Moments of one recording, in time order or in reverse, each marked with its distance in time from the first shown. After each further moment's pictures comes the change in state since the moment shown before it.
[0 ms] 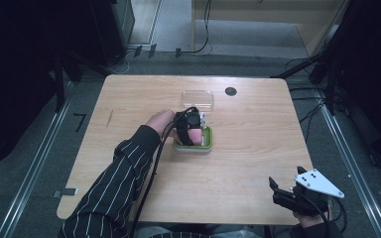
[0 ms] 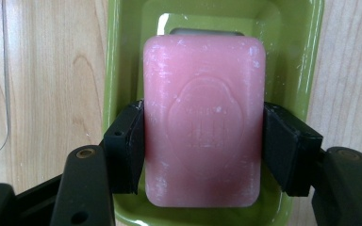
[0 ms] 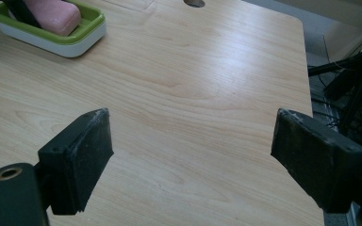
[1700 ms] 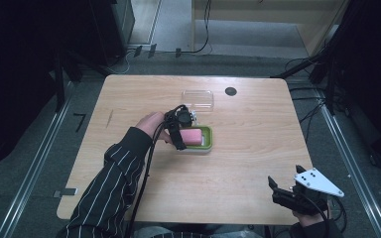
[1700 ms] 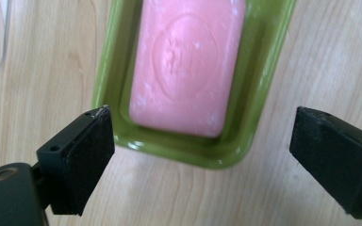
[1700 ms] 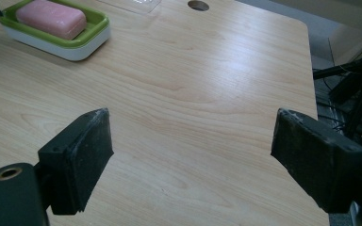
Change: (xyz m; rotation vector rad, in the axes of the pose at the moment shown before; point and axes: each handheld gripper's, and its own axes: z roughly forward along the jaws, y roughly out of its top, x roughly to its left) left arm -0.012 -0.024 -0.027 0.036 -0.006 -0.165; right arm -0.001 0.001 0.002 -0.010 0.018 -0.003
